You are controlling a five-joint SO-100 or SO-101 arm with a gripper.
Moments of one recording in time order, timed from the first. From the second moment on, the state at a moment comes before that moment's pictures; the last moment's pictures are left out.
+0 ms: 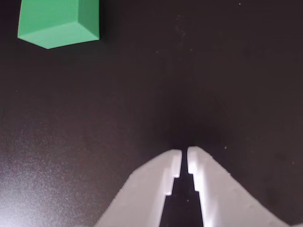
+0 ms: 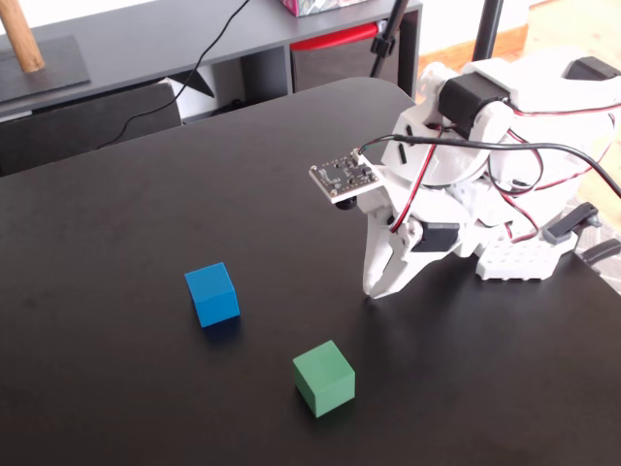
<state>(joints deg) -7.3 188.7 176.6 78.3 -81.1</state>
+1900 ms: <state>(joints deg) -20.5 131.2 119.7 87.2 -71.3</state>
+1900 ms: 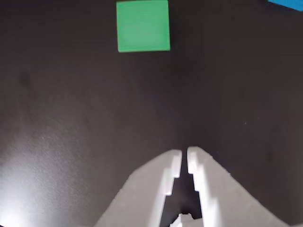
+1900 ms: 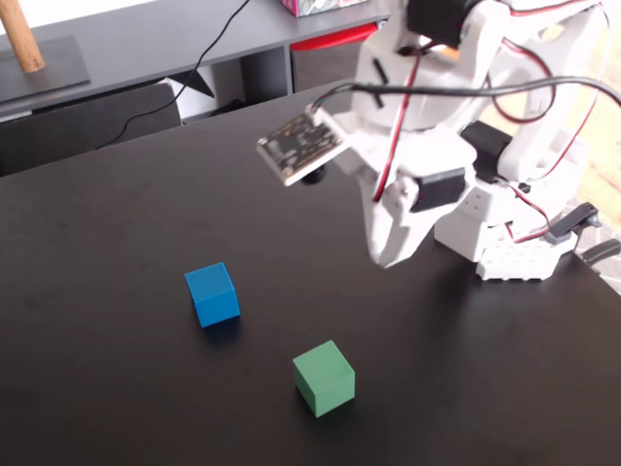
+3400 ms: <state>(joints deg) -16.5 114.5 133.5 42.7 -78.8</state>
